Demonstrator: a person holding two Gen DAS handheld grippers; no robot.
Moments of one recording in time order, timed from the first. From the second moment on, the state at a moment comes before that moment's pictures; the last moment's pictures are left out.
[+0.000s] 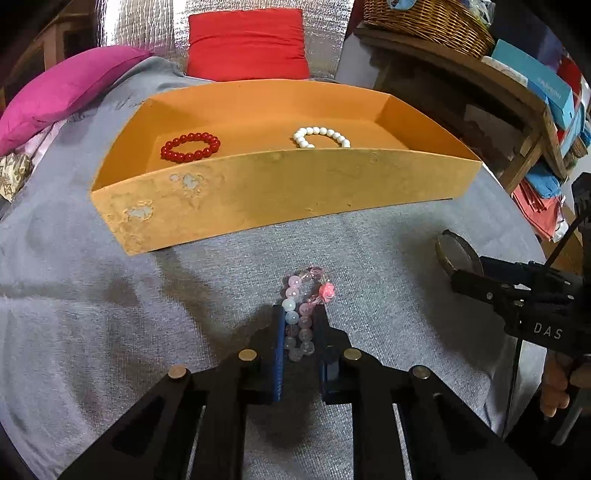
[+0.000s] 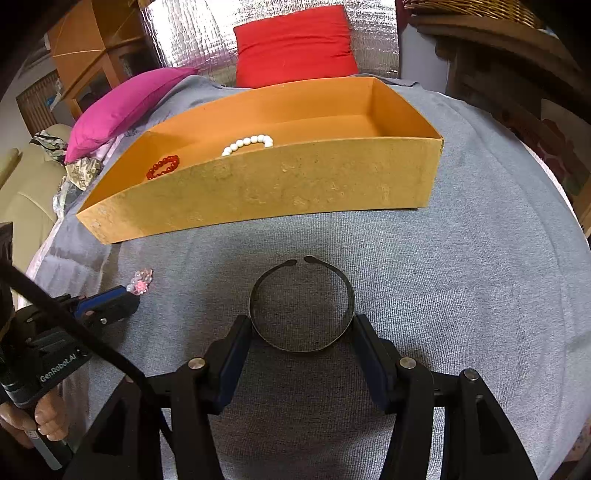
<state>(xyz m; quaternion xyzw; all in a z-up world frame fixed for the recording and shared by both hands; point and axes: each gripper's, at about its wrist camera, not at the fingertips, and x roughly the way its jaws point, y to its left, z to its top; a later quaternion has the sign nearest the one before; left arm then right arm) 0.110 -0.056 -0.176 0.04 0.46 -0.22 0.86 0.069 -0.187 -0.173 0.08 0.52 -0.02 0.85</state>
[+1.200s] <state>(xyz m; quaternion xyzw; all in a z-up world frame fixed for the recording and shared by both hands) 0.075 -0.036 -0.083 0.02 0.31 -0.22 0.92 0.033 -0.203 -0.093 0.12 0.34 0.01 0.93</state>
